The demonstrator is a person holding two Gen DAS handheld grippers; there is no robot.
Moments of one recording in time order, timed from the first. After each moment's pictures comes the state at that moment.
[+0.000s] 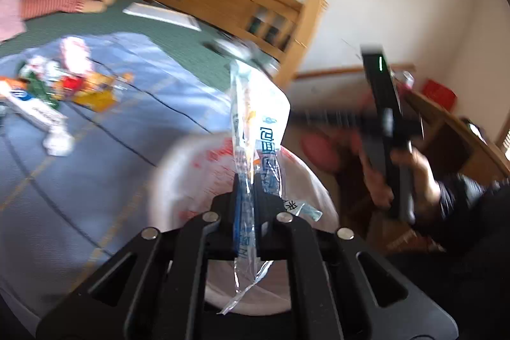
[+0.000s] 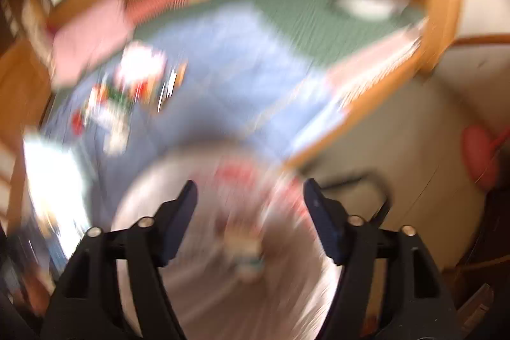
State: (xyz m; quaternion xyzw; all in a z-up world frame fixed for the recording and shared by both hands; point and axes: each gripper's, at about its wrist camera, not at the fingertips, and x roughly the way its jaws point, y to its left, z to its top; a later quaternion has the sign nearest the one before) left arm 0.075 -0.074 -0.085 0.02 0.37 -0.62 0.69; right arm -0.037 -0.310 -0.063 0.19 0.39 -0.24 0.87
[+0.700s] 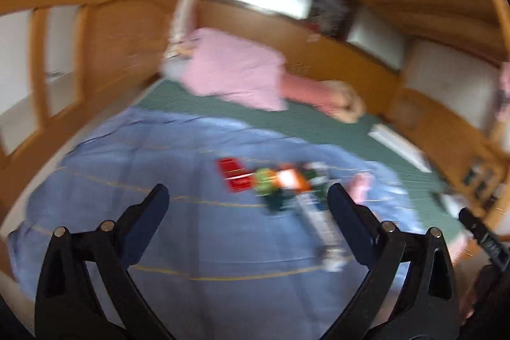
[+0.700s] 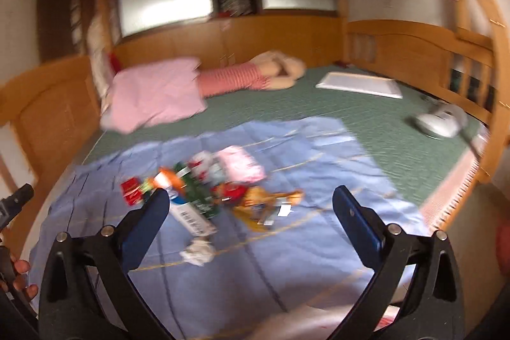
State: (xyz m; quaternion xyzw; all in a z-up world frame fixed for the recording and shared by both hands) left arm 0.225 0.123 -0.046 -0.11 0.27 -0.06 0.95; right arm 0.135 -0.203 -0.030 0.08 0.26 -0.12 0.96
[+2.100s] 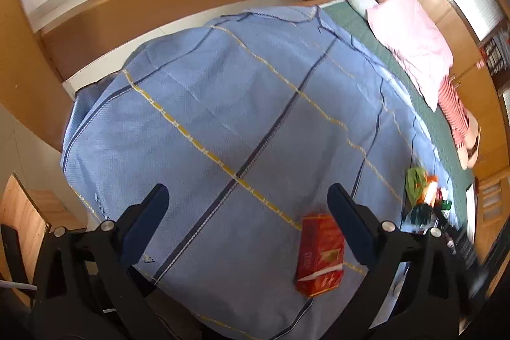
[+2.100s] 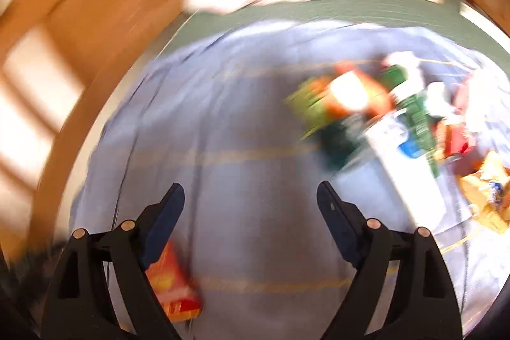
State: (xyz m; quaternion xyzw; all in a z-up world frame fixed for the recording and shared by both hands) left arm 0.239 0.263 -0.142 -0.29 0.47 0.19 0.81; right arm 0.359 -0.029 -0.128 0.11 0.46 0.07 0.88
